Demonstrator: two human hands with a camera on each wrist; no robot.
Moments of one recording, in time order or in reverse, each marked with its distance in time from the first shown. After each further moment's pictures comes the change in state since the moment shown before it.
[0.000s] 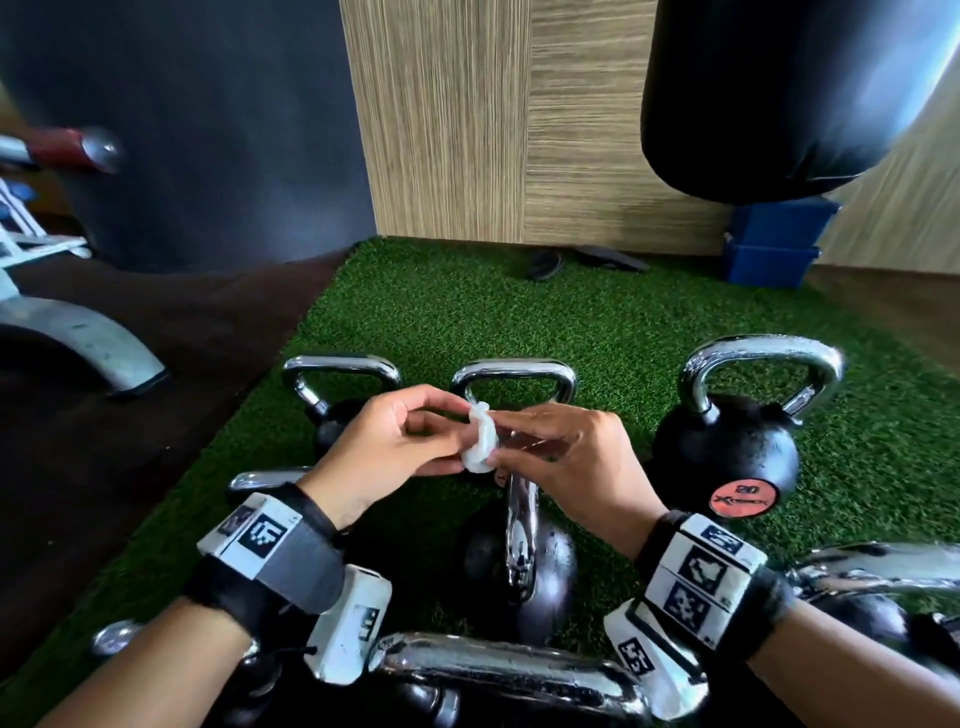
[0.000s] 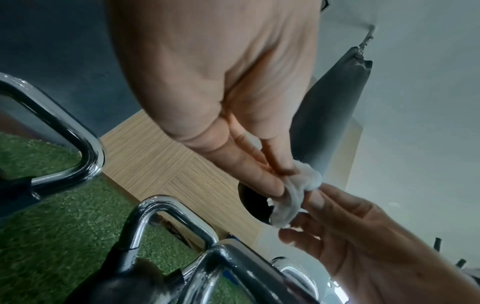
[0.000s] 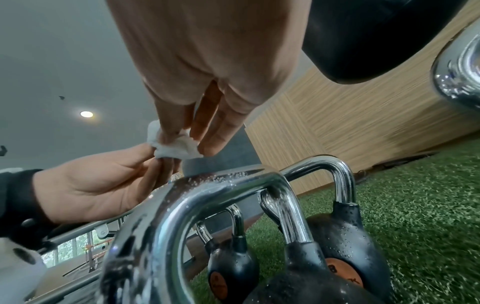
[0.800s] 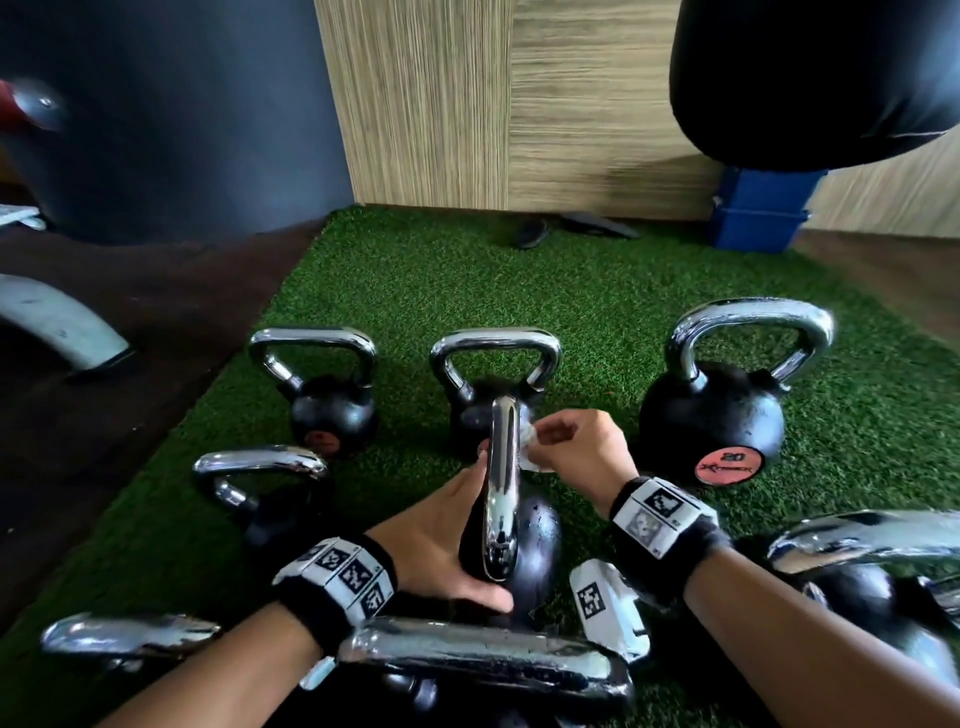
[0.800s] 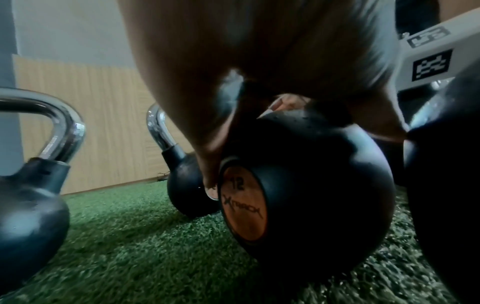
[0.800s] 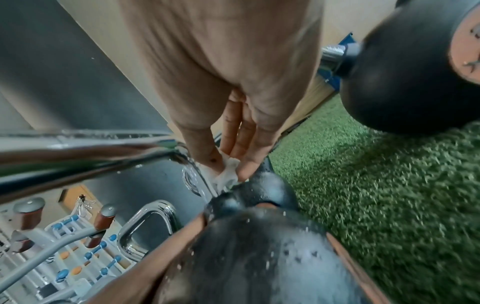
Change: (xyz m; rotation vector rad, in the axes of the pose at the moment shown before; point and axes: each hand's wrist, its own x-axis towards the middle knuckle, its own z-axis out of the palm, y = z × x) left_hand 0.000 -0.129 0.024 0.982 -0.534 0.063; right_hand -0.008 0.094 0.018 0.018 0.036 0.712
